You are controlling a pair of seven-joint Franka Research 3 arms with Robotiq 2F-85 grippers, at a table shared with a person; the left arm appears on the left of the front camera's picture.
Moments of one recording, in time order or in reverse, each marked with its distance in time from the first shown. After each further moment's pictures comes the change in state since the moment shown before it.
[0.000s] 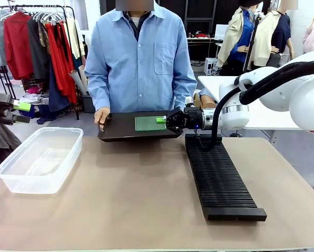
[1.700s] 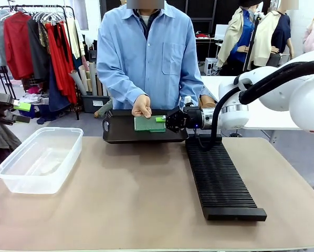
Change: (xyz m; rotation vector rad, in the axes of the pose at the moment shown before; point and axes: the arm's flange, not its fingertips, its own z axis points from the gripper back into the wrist) left arm 0.000 0.000 0.000 0.000 0.000 0.000; right arm 0.001 0.001 -0.002 0.001 0.003 0.003
